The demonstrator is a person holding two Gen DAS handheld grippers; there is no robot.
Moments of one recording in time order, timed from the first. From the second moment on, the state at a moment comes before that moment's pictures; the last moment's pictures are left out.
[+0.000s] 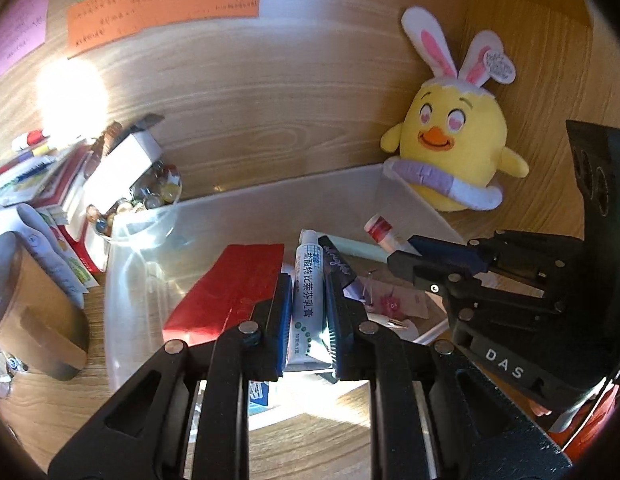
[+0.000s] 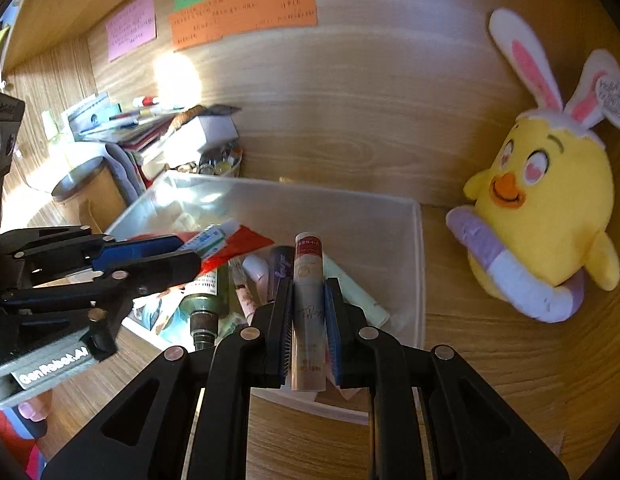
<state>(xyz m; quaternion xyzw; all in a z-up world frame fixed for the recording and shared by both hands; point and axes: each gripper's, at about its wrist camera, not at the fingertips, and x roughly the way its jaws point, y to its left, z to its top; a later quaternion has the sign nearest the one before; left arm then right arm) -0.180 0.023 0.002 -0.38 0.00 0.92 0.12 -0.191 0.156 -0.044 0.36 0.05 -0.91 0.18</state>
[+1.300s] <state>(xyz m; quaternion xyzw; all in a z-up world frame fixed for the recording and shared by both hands) -0.093 -0.001 0.028 -0.31 0.01 0.95 0.09 -0.122 0.166 -0.015 0.31 0.07 -0.93 0.19</state>
